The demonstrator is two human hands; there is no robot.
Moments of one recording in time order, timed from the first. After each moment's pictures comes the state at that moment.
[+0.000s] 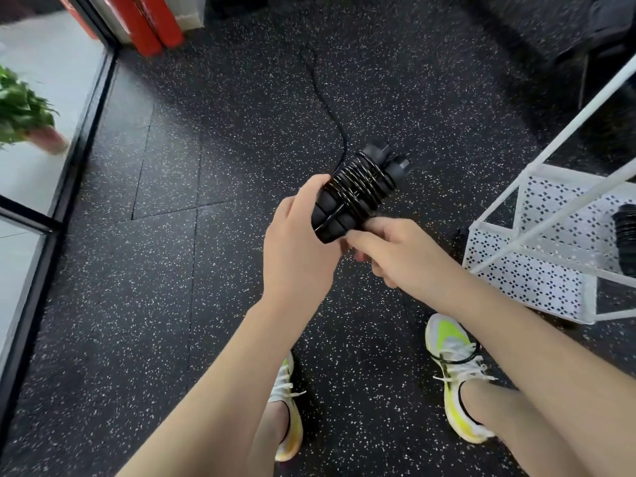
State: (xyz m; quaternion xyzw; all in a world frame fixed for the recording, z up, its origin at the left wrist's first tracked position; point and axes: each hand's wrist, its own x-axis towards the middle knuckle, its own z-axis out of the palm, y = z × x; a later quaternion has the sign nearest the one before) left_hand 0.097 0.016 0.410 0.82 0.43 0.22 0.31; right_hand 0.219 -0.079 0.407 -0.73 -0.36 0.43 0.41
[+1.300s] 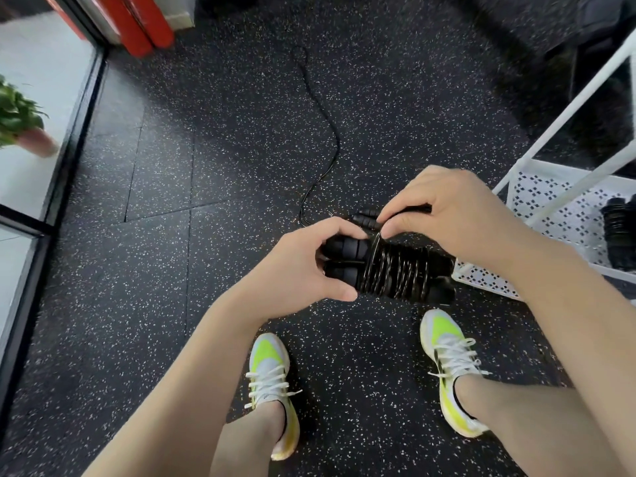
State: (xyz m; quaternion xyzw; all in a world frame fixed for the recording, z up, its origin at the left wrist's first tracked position) left_hand 0.082 0.028 0.413 0.80 0.26 -0.01 0.54; right_hand 0.283 -0.098 0.438 -0.74 -0.56 0.21 0.31
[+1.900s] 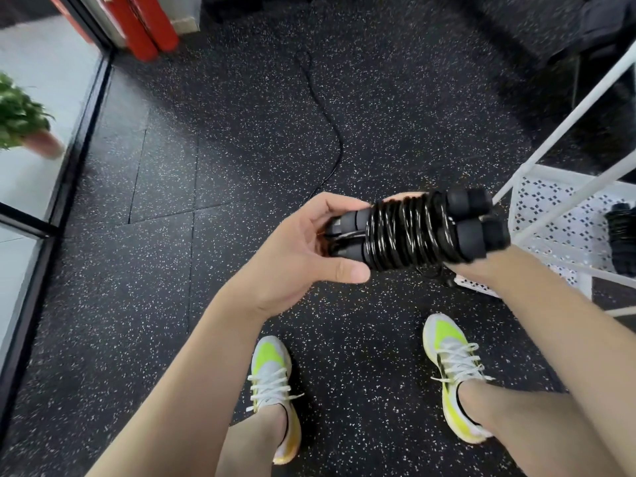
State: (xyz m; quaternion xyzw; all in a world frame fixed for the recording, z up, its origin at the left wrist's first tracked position) left_hand 0.084 0.033 0.422 0.60 0.19 0.08 0.77; right_hand 0.267 -0.106 0.412 -0.89 -0.30 0.22 0.27
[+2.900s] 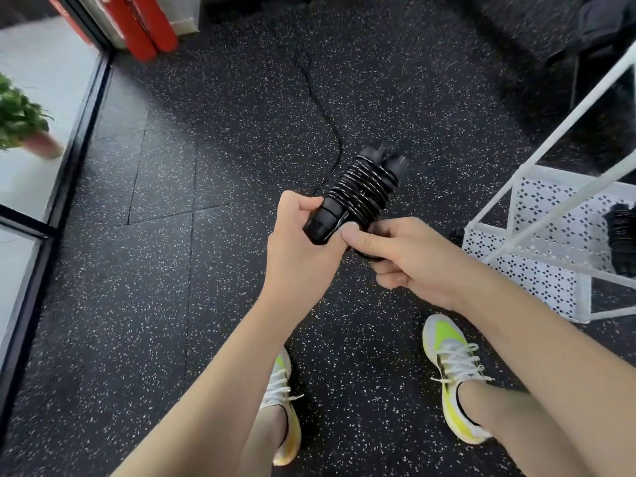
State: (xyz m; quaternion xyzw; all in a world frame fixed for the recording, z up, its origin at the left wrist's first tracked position) left_hand 0.097 0.011 0.406 0.72 0.41 0.26 0.49; right_hand 0.232 -0.083 0.417 -0.59 -0.23 0.59 0.51
